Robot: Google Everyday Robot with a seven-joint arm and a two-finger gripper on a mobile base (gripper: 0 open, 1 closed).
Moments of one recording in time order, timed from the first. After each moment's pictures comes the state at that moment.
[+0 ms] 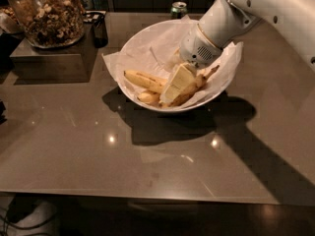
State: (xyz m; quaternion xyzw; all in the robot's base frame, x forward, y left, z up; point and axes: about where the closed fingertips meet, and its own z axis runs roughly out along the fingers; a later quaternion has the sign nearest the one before) arm 0.566 -0.039 0.889 -0.63 0.71 0.23 0.22
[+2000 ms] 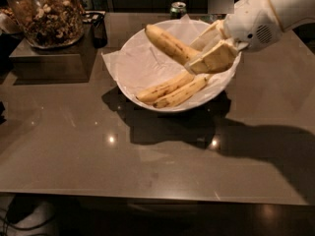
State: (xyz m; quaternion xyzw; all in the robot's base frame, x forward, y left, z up) arm 0.514 -0.082 0.984 -0.63 0.66 0.25 0.34
